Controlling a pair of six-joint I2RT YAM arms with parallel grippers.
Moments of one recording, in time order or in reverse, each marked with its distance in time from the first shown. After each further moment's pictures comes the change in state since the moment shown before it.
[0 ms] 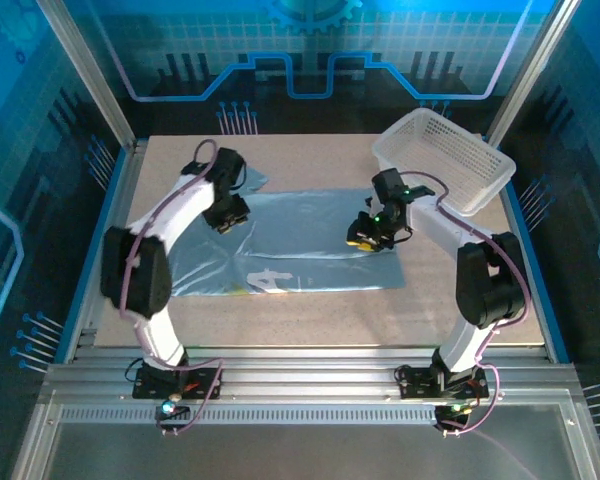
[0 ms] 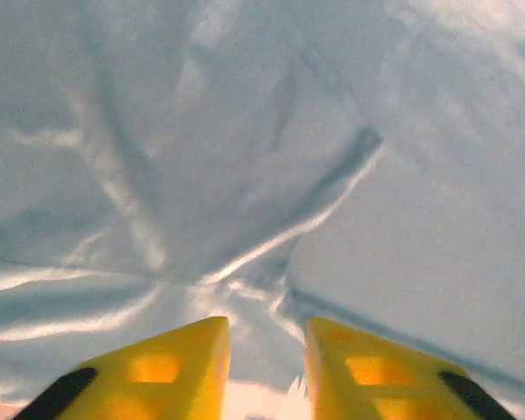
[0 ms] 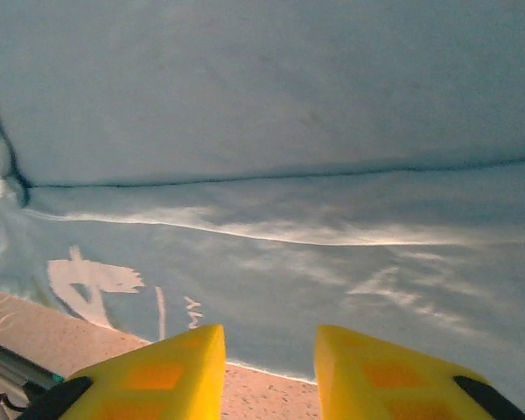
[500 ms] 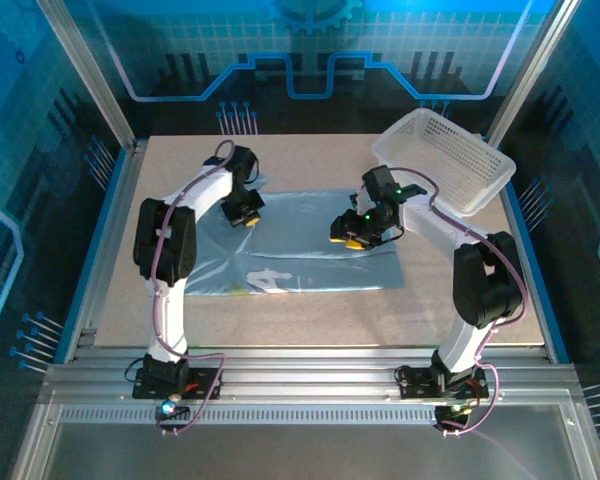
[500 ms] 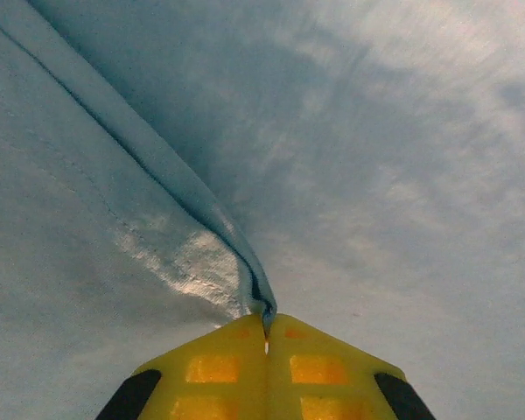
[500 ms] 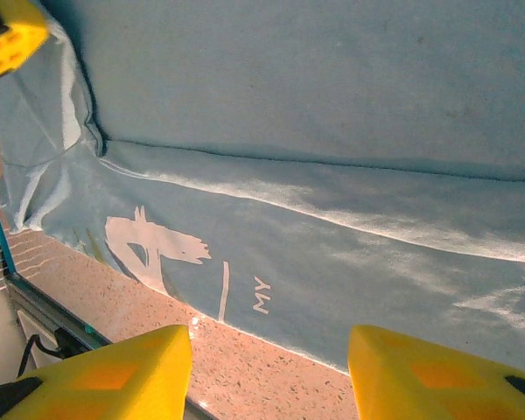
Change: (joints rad) left arm 0.007 0.402 0.283 0.037 0.111 0.074; right arm 0.055 0.010 0.051 0.041 -0.118 -0.061
